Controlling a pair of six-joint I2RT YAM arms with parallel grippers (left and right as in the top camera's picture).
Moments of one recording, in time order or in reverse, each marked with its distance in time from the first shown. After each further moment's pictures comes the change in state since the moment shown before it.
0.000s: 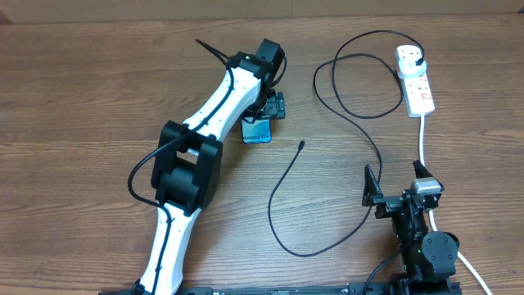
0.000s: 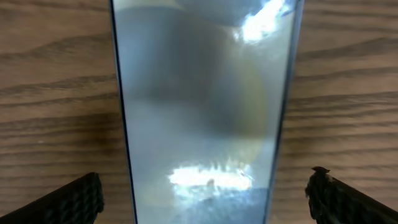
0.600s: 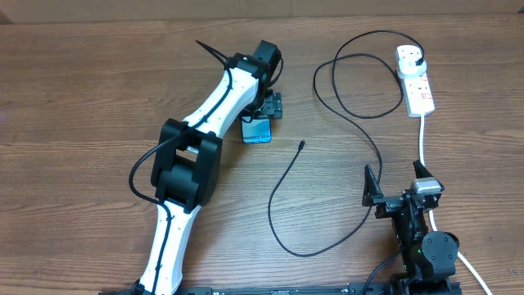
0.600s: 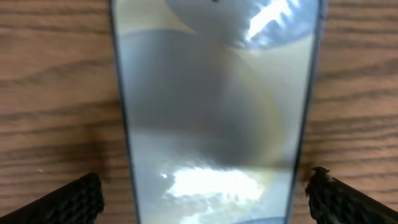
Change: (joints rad) left arm 0.030 0.018 -0.003 0.035 0.000 0.043; right arm 0.000 0.000 0.000 0.000 0.000 0.000
